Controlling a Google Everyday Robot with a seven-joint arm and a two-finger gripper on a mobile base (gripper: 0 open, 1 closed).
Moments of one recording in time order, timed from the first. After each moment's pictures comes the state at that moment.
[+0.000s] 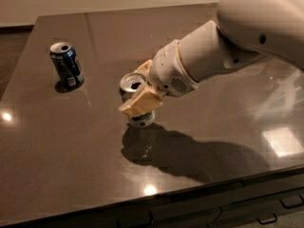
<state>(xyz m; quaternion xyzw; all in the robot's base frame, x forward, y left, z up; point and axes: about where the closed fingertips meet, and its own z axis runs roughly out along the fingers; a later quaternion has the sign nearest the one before) 0.456 0.038 0.924 -0.62 0.66 0.24 0.35</state>
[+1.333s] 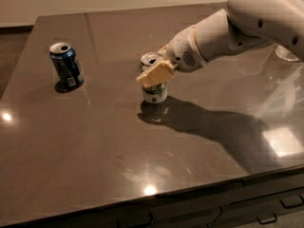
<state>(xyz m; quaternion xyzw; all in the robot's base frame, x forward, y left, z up) 0.553 -0.002 0.917 -0.53 0.73 0.26 0.36</state>
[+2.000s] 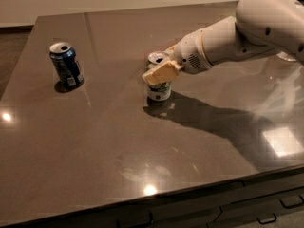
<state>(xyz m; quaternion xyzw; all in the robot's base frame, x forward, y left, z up) 0.568 -0.016 0.910 -0.50 0.73 0.26 0.38</state>
